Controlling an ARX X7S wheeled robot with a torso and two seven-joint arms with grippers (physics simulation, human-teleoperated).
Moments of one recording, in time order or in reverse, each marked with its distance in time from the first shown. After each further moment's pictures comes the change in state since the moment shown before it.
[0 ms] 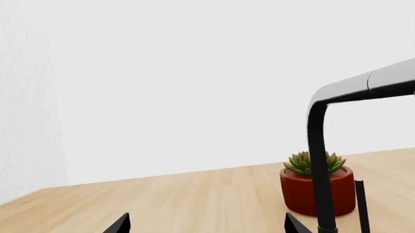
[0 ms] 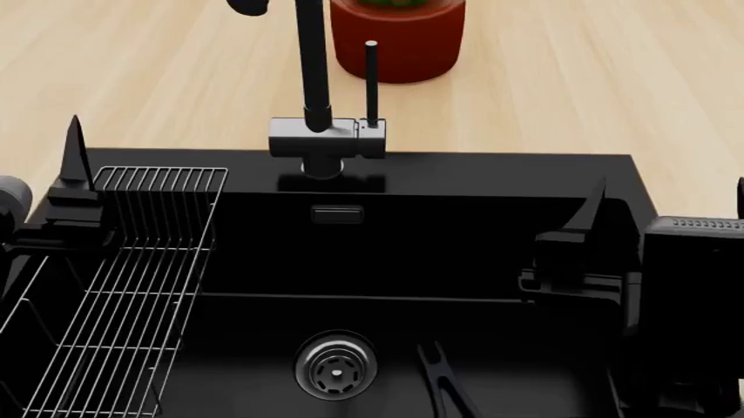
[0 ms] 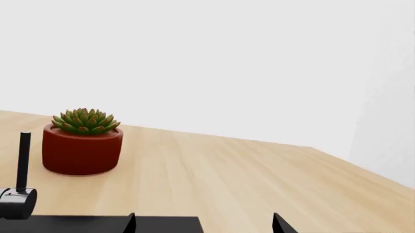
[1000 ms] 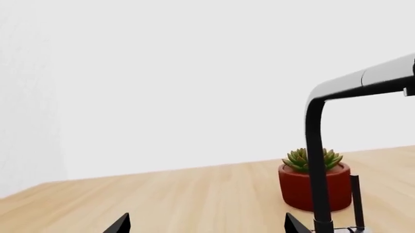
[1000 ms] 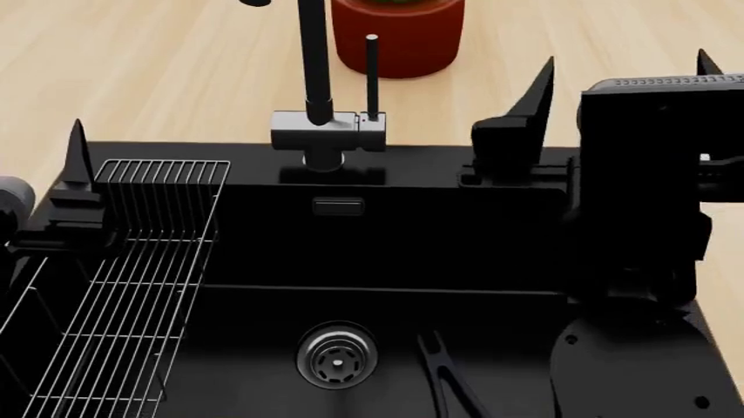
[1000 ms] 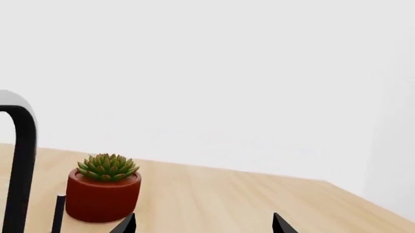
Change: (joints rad) left arm 0.001 -0.005 0.006 -0.017 -0.020 0.010 -0.017; right arm 0.320 -0.058 -0.131 -0.054 0.017 0.256 0.054
